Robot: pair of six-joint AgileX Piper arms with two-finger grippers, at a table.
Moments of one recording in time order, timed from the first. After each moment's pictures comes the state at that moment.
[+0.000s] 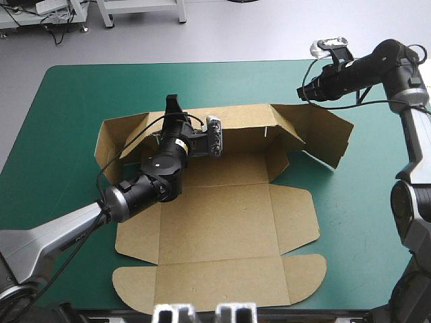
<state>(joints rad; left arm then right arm) -0.80 1.54 -1.12 1.33 0.65 -0.13 -0.02 1.91 -1.92 0.57 1.16 -0.53</state>
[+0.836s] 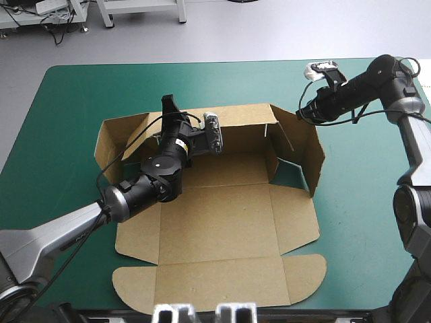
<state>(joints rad) -0.80 1.54 -1.12 1.34 0.65 -0.25 -0.02 1.86 -1.74 0.61 1.23 -0.63</state>
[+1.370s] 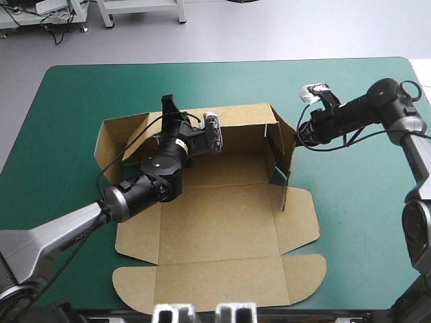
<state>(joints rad) -0.80 1.54 -1.12 1.34 0.65 -0.25 -0.02 1.76 -1.46 0.78 1.21 -0.84</state>
